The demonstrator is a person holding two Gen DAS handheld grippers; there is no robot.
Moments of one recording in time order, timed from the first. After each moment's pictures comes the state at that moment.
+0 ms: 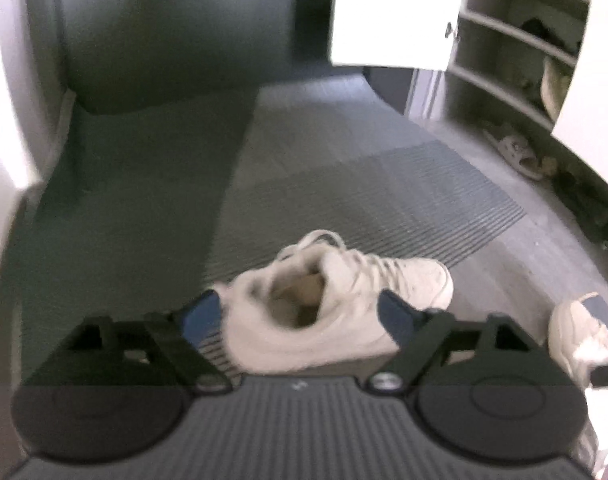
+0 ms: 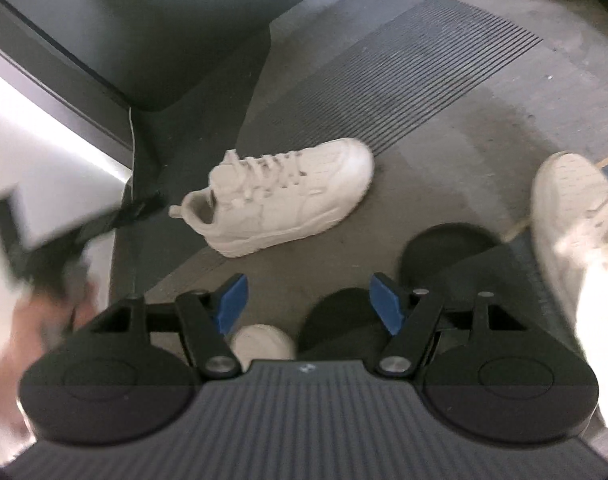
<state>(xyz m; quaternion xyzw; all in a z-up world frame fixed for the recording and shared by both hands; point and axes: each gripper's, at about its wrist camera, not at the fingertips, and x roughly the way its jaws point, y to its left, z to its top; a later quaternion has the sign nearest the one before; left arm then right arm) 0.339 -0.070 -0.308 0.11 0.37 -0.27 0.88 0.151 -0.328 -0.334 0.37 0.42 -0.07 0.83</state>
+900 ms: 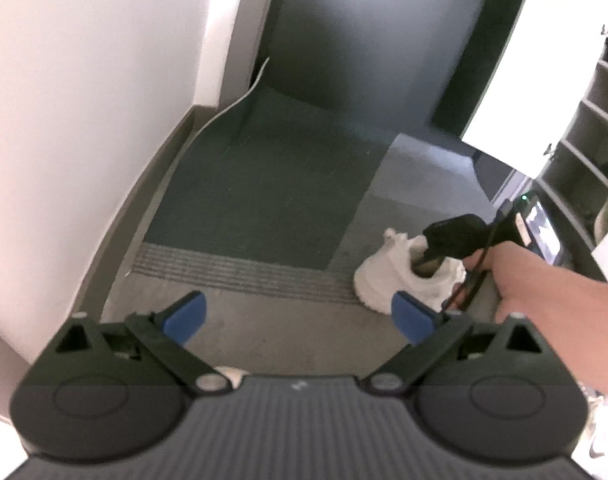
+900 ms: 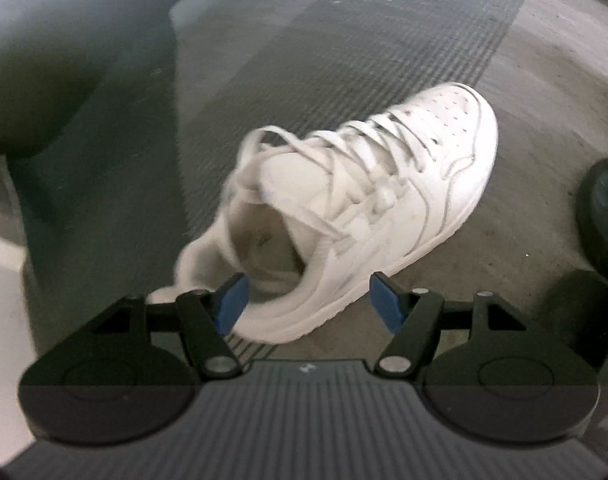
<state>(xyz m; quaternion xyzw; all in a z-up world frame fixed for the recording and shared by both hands) 0.266 0.117 -0.295 -0.08 0.39 -0.13 0.91 0.372 -0.204 -0.412 0.41 0.43 -0.32 0.74</state>
